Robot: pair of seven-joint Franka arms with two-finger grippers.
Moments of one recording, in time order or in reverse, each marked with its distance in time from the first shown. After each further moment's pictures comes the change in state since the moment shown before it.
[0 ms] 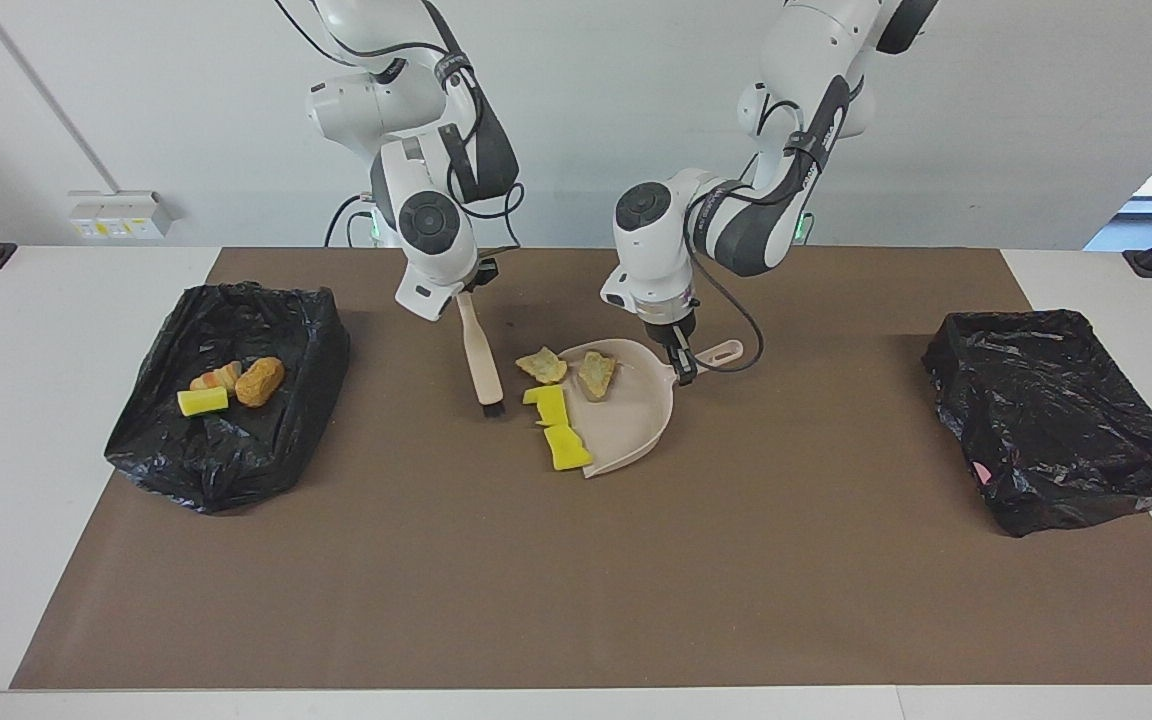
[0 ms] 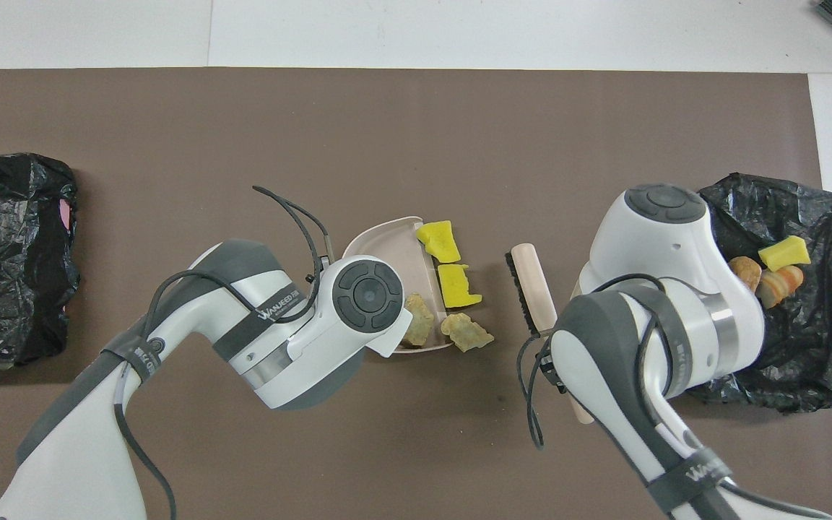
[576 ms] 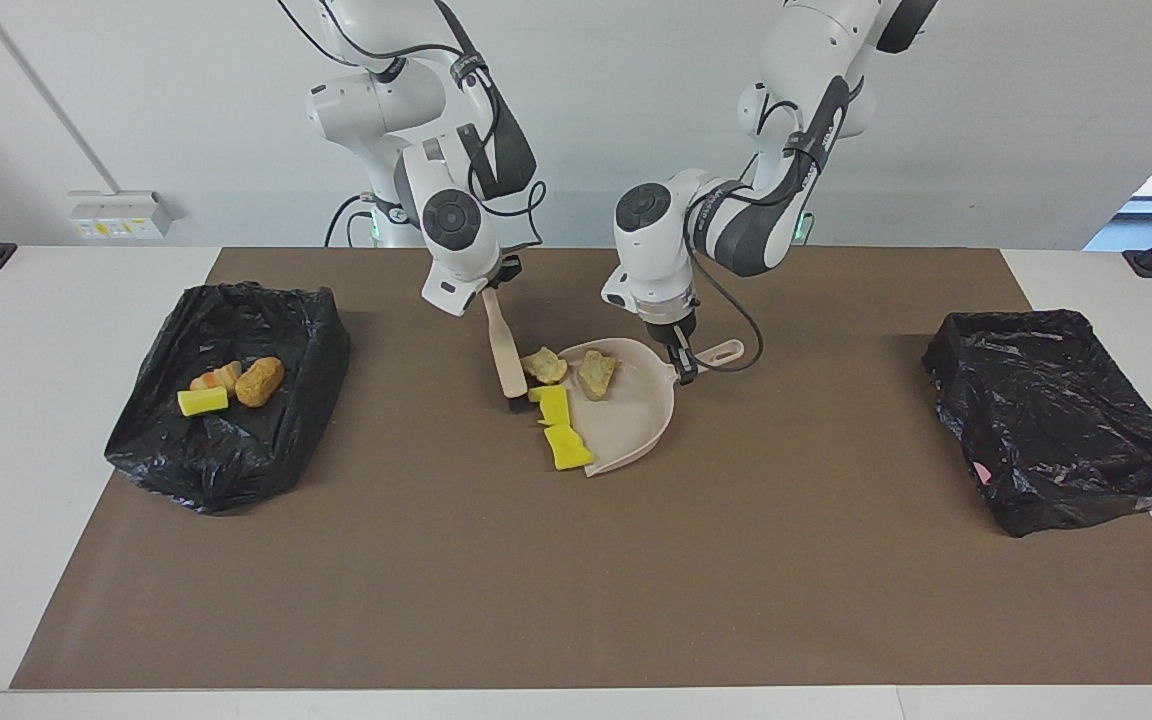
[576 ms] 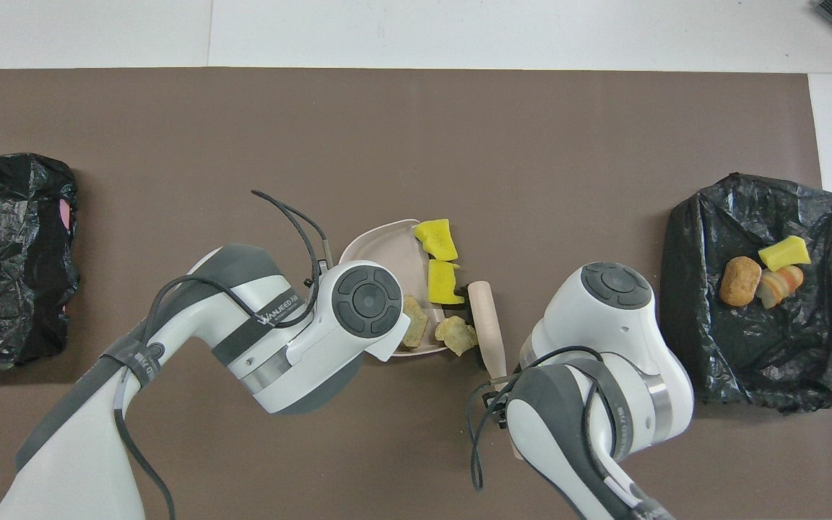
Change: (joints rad) left arm 0.002 -0.014 0.000 -0.019 0.000 0.003 -0.001; right arm 0.026 0.013 0.002 -0.036 0.301 0.107 0.006
